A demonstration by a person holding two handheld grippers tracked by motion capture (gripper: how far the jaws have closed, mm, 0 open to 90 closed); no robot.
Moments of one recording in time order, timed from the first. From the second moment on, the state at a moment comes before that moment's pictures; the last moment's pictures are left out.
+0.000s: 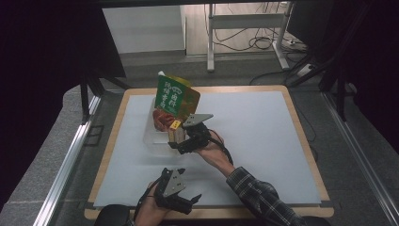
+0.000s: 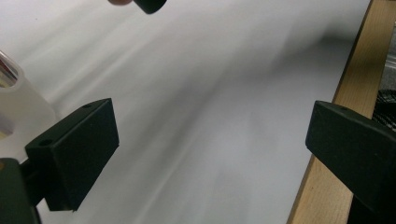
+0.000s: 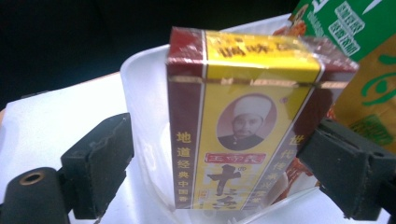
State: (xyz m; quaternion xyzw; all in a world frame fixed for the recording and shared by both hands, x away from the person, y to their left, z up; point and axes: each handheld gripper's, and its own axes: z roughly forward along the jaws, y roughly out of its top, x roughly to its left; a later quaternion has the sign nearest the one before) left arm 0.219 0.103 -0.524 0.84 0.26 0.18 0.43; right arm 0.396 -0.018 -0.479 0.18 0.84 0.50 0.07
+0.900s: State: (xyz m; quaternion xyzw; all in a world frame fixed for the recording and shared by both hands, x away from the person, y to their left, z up) left arm 0.219 0.104 -0.524 0.84 0.26 0.19 0.44; right arm 0.382 -0.085 -0.458 0.20 0.85 0.48 0.09
